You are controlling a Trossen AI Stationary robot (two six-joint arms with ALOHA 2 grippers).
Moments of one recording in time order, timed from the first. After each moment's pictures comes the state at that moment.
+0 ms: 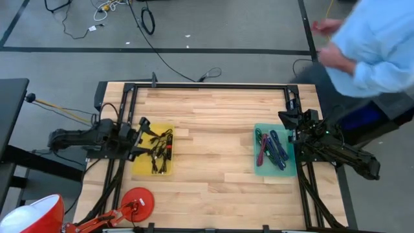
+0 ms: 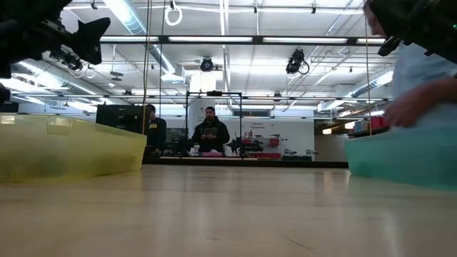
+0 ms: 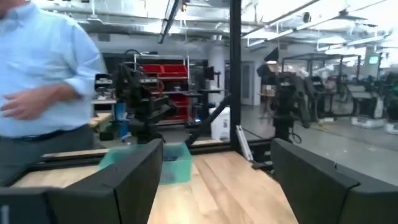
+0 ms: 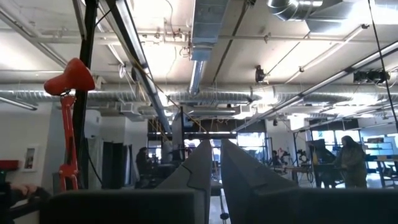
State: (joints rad) left arm 0.02 0.00 0.01 0.26 0.25 -0.05; right arm -0.52 0.08 0.02 0.69 -0.38 0.25
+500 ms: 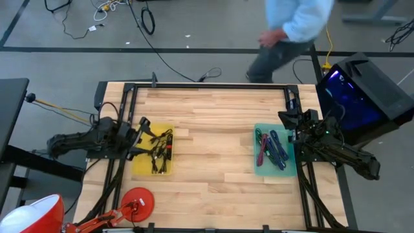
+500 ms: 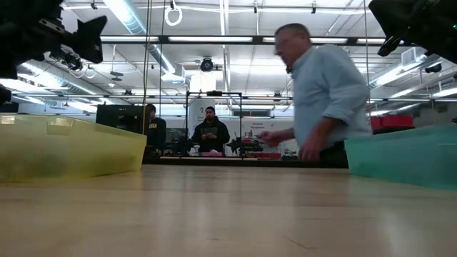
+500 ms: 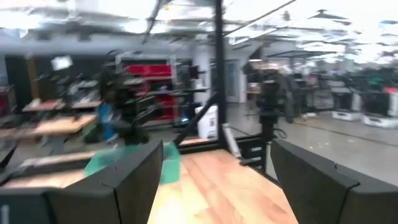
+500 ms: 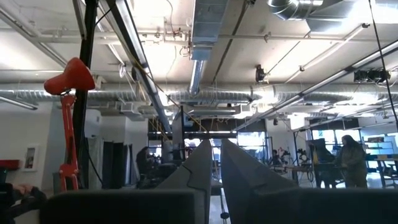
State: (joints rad) left arm 0.15 0.00 0.01 0.28 0.46 -0.08; right arm -0.52 0.08 0.02 0.68 -0.38 0.25
